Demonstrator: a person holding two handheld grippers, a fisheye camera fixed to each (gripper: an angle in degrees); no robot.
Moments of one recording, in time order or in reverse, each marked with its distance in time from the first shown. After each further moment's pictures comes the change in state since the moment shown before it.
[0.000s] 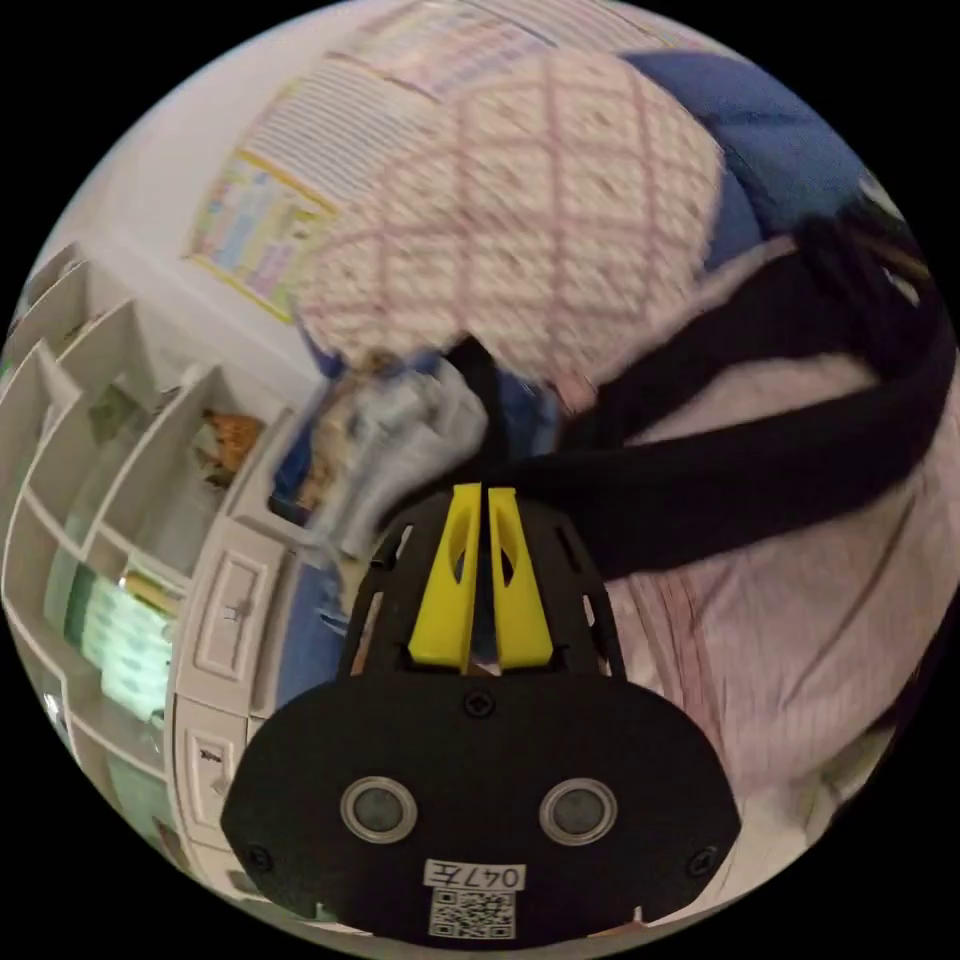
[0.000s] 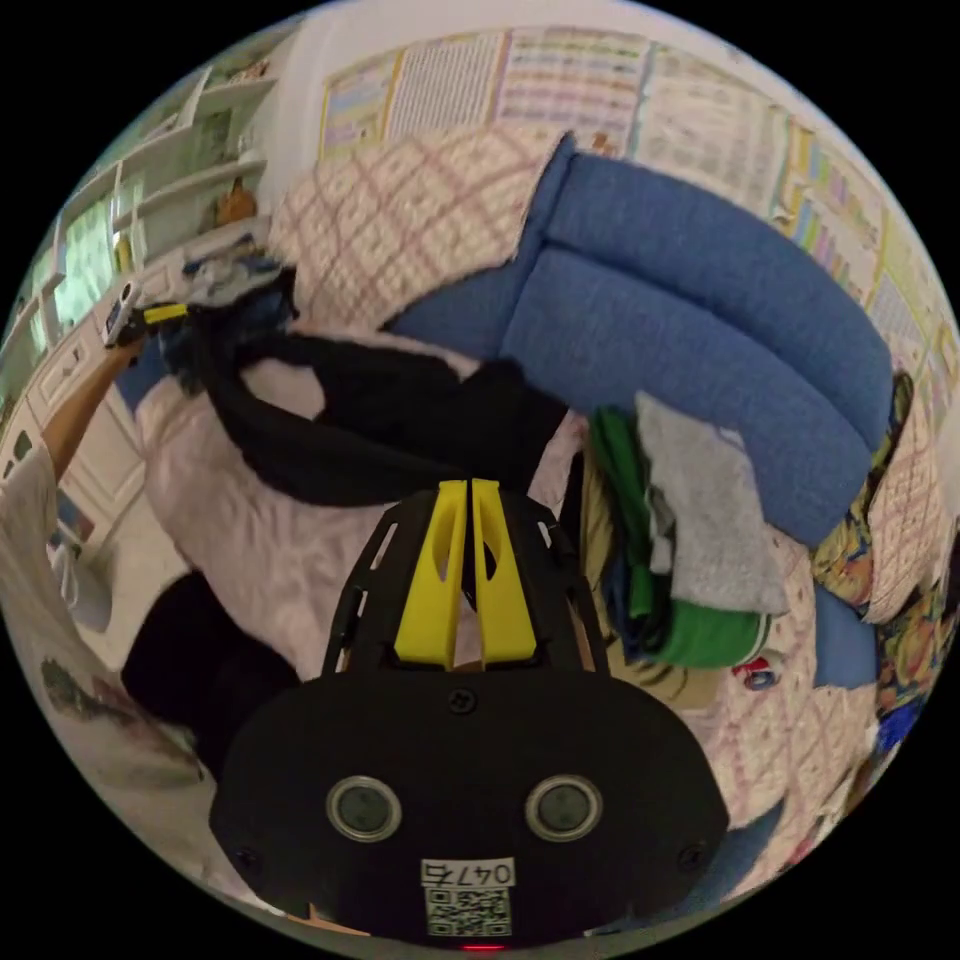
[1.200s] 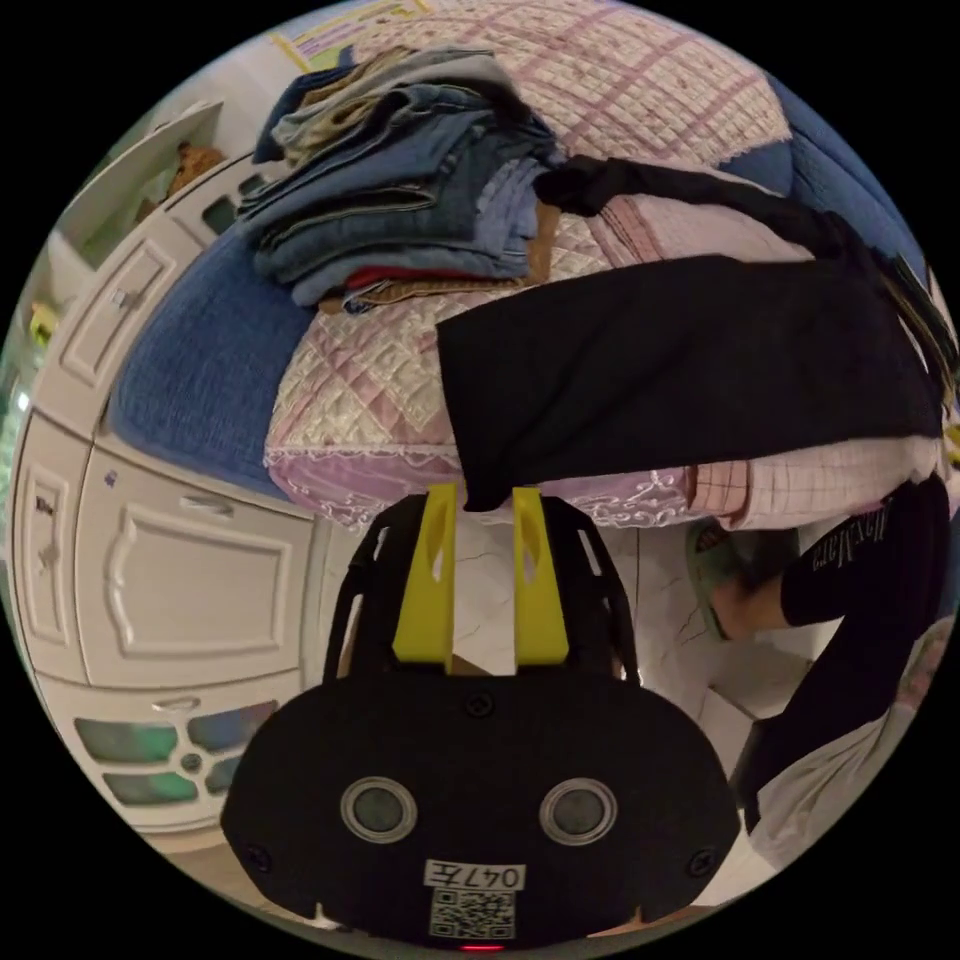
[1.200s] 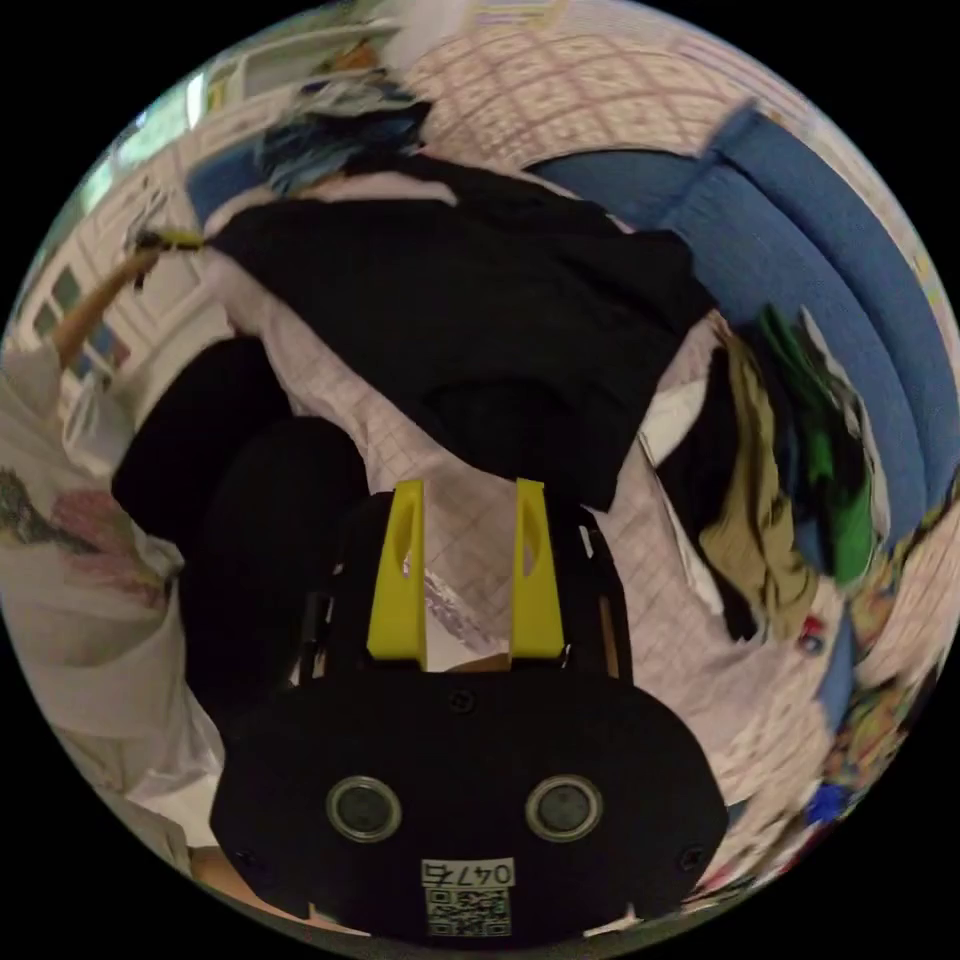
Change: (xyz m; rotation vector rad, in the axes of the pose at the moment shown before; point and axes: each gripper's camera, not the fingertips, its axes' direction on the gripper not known) left arm 0.006 0.460 0.261 -0.593 0.419 -0.260; right arm -0.217 0.122 0.204 -0.404 -0.139 -0.174
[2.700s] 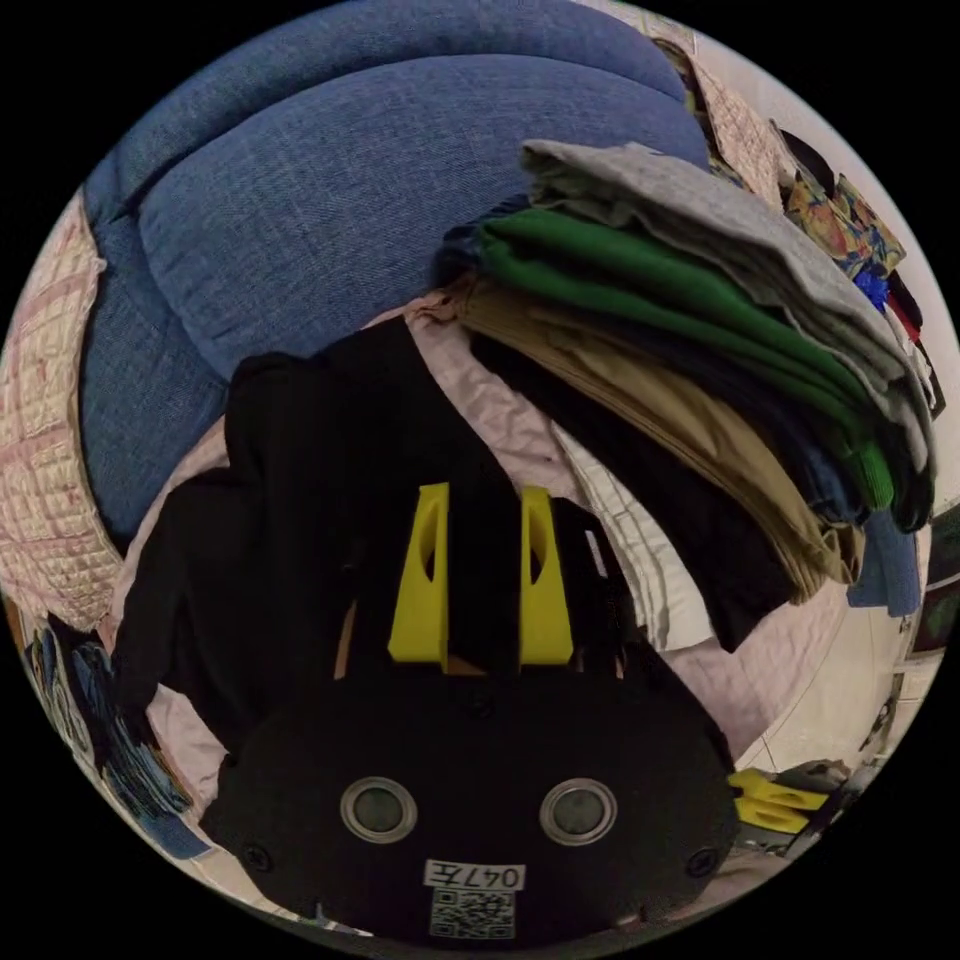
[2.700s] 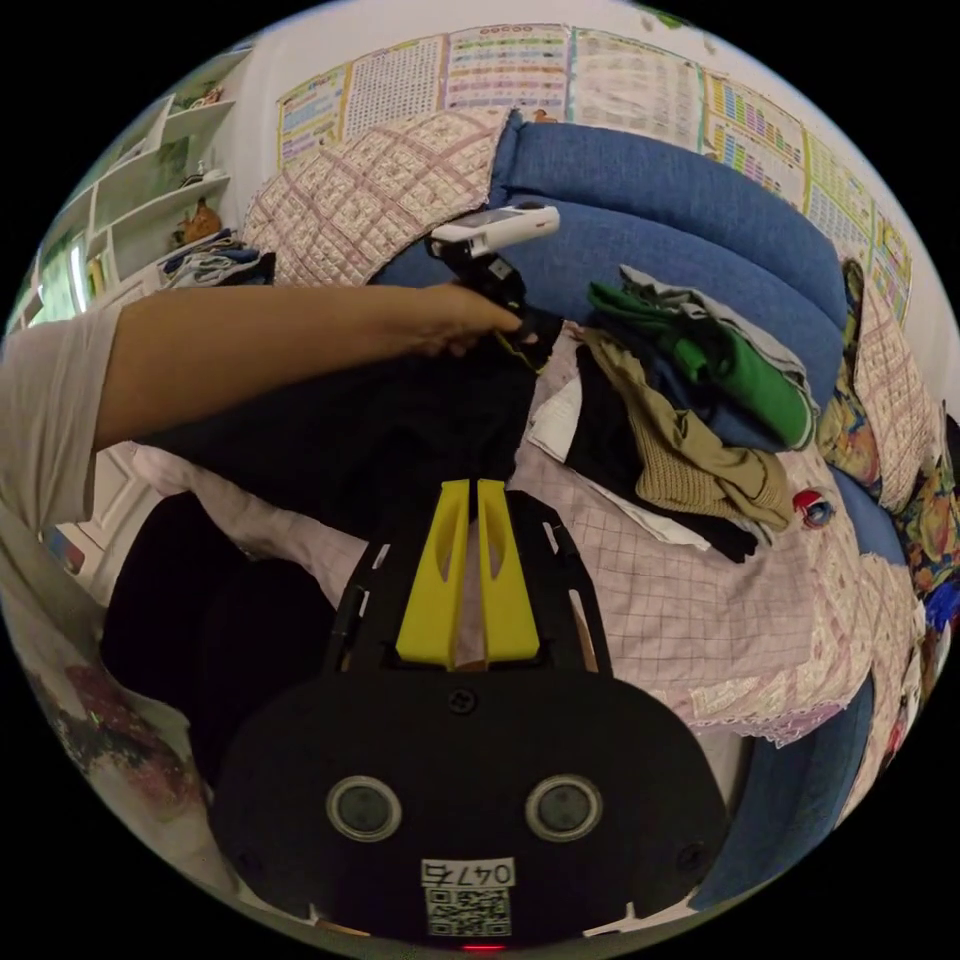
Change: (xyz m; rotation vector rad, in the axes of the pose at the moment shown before) left arm 0.743 -0.231 0.447 0.043 0.328 0.653; right arm -0.070 0.125 0.063 0.273 0.185 0.233
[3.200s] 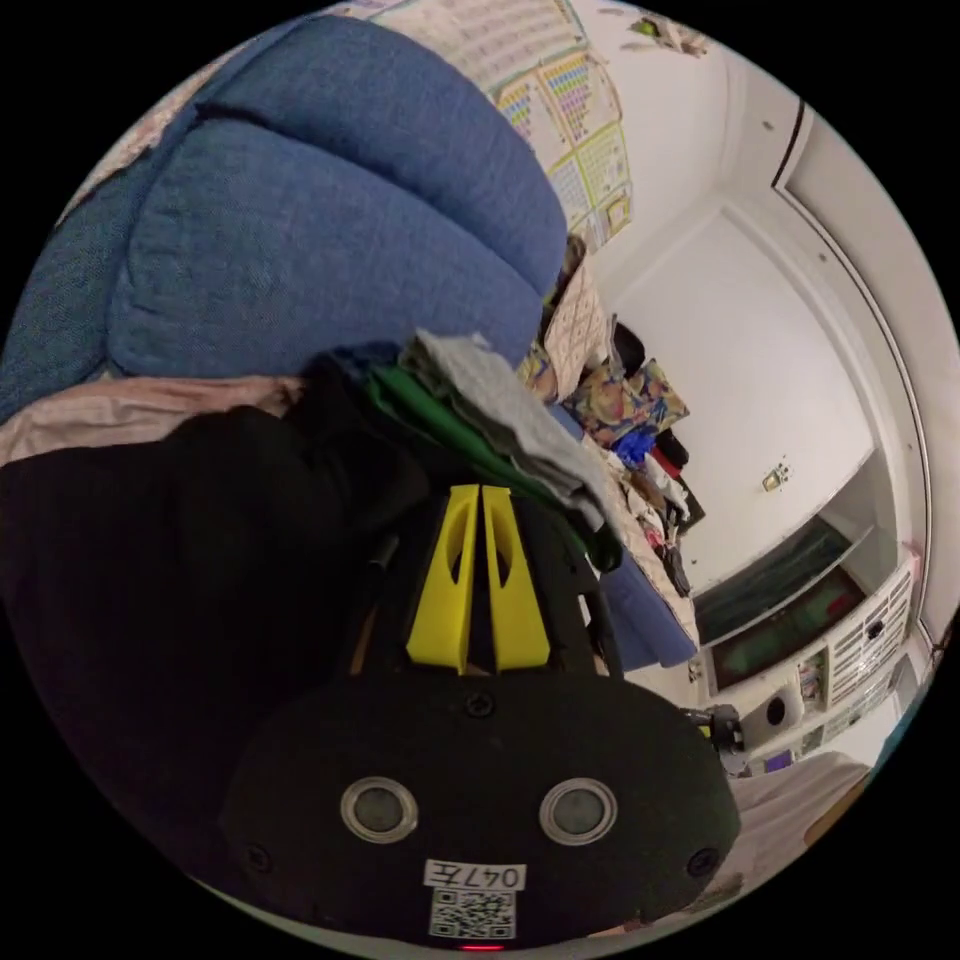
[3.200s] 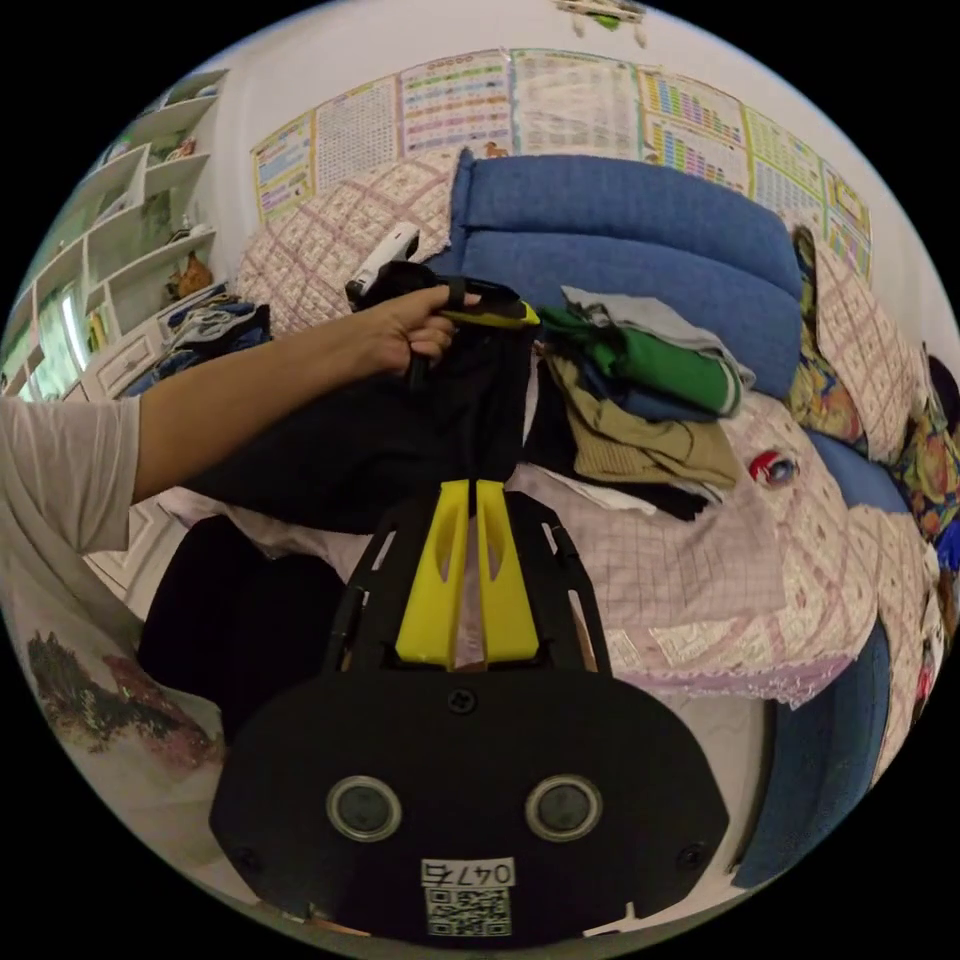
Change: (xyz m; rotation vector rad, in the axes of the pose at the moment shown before) left arm -0.037 0.038 0.007 0.238 0.808 -0.134; right arm 0.093 0.021 -0.135 -0.028 -0.009 0.162
